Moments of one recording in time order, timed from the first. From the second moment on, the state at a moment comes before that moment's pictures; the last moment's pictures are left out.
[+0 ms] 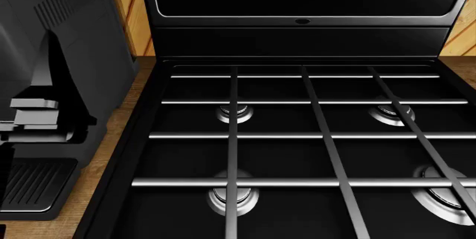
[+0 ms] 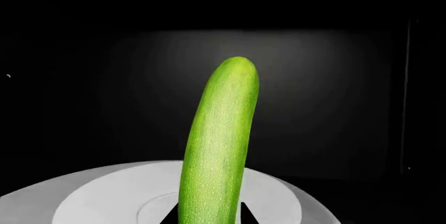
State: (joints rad) left arm -0.35 -1.26 0.34 0.91 -0.91 0.08 -0.96; right arm 2.36 0.09 -0.01 1.19 -0.03 0.84 -0.25
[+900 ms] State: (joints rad) left arm -0.31 -1.26 0.33 0.90 -0.89 0.11 -0.96; right arm 2.36 0.07 -0.04 1.22 -0.06 0.79 -0.28
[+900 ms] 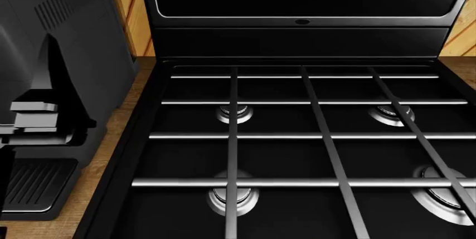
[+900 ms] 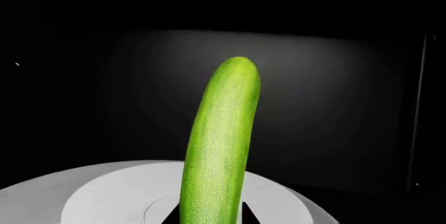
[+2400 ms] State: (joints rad) left arm -0.36 -1.17 0.37 0.89 -0.88 0.06 -0.89; right arm 2.35 0.03 -0.01 0.86 -0.03 1.01 -0.39
